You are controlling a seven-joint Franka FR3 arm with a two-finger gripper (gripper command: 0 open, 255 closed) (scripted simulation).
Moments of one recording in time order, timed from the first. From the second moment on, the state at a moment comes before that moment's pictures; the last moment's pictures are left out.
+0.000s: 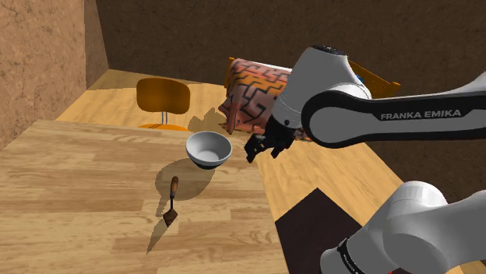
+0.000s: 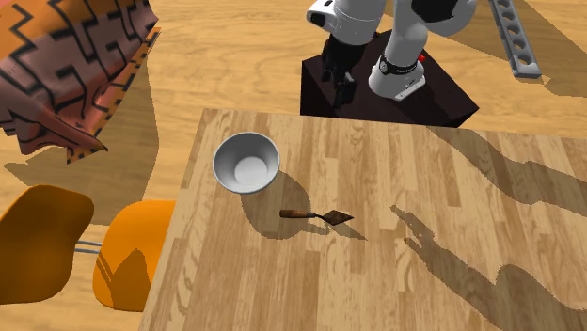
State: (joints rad) arm 0.12 -0.60 0.23 -2.68 0.15 2.23 0.45
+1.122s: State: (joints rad) arm 0.03 0.09 0.54 -2.44 -0.30 2.71 1.19
